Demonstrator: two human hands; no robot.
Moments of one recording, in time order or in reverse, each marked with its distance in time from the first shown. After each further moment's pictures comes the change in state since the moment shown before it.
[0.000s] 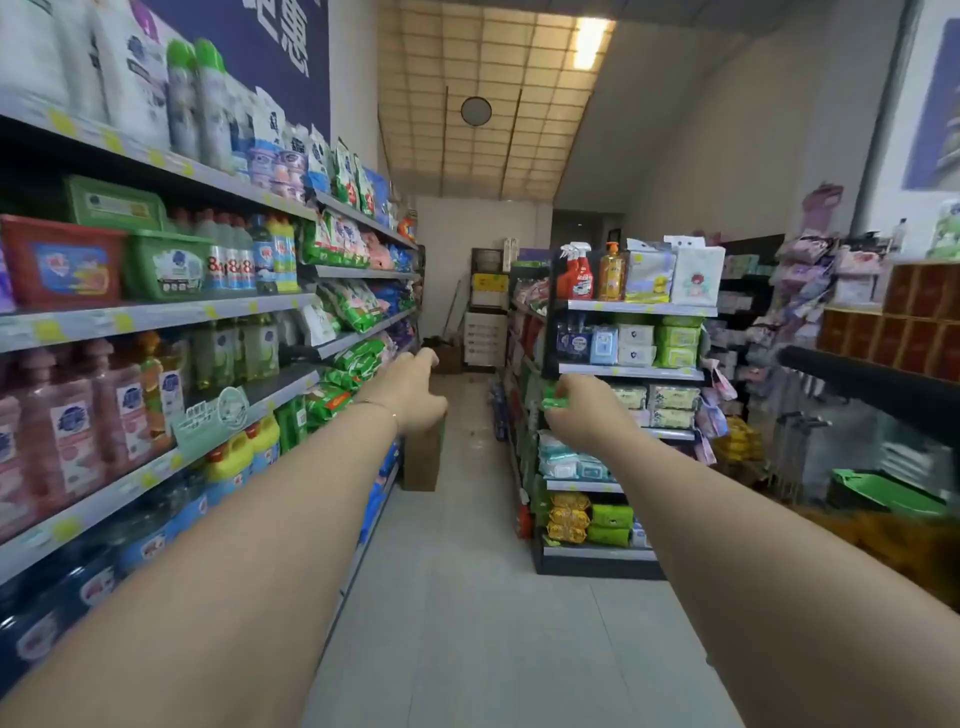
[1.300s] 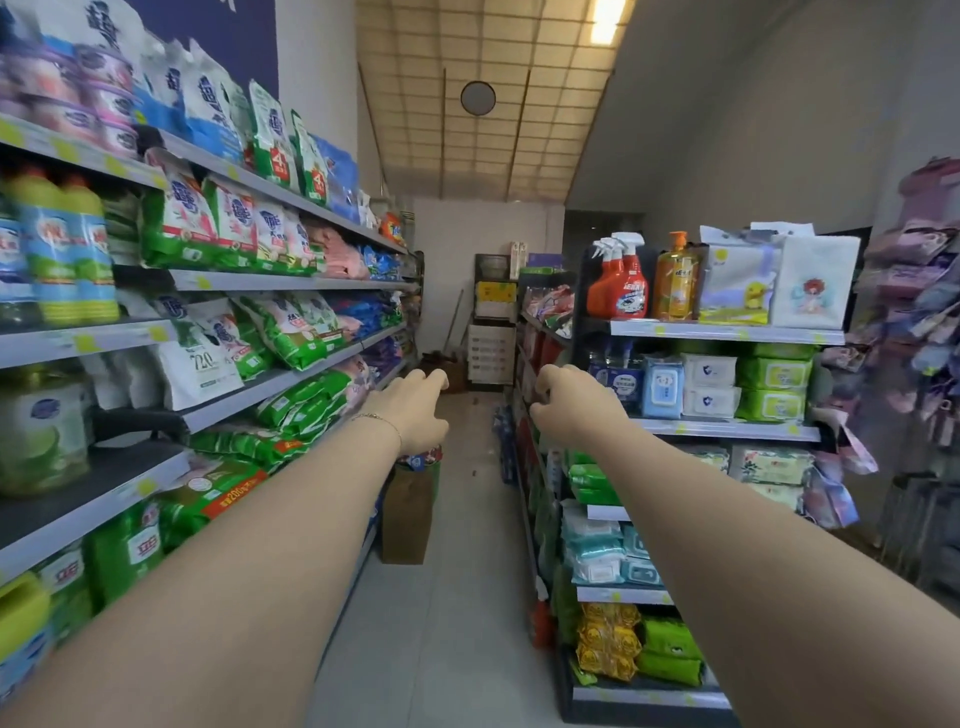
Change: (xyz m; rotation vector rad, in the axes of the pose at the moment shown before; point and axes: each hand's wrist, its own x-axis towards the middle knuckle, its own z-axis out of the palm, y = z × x) left_hand 0.590 -0.095 0.230 0.240 -0.056 0.058; right_hand 0.594 0.119 0.194 -0.172 -0.029 -0.096
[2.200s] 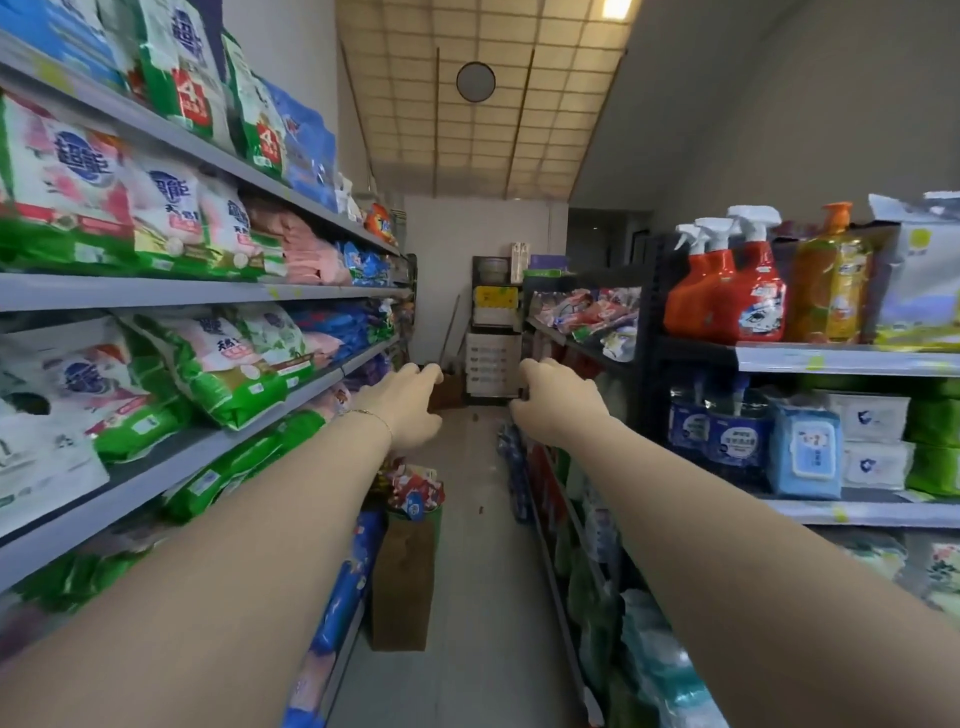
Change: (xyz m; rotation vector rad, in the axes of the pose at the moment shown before) left_hand 0.427 -0.187 0.134 -0.060 0.029 0.033; right_hand 0.443 -0.014 0.191 -0.010 0.044 -0.051
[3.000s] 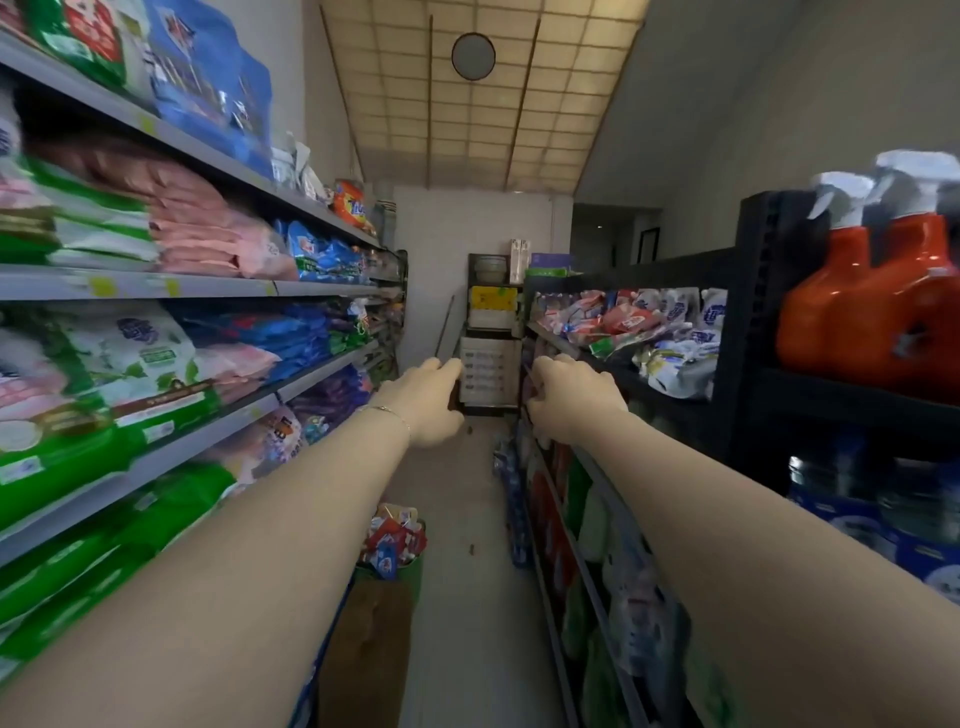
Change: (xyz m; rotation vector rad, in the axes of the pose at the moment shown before) left_hand 0.380 -0.045 0.146 -0.005 -0.009 0.044; right_hand 0.366 0.145 0.154 -0.133 0.014 -0.013
